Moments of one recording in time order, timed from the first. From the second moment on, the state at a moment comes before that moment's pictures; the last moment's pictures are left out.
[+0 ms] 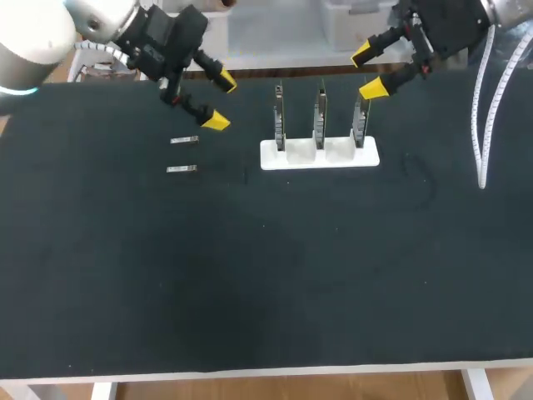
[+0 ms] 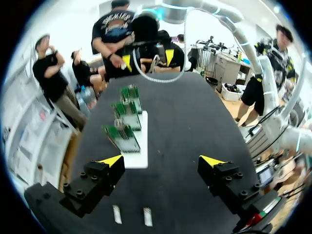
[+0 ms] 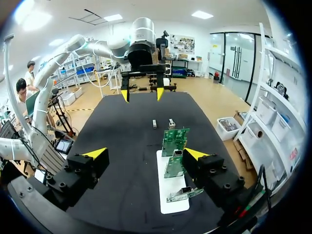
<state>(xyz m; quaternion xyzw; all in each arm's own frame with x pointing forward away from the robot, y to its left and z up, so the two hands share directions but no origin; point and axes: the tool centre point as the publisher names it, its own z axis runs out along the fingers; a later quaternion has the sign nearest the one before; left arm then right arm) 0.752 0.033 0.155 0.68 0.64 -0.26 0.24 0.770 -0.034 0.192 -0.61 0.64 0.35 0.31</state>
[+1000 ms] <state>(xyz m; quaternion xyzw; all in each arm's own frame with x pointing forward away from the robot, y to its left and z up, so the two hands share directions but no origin) 0.741 0.054 0.120 0.64 0.70 -0.21 0.22 0.770 -0.034 0.192 -0.61 0.64 0.35 0.31</state>
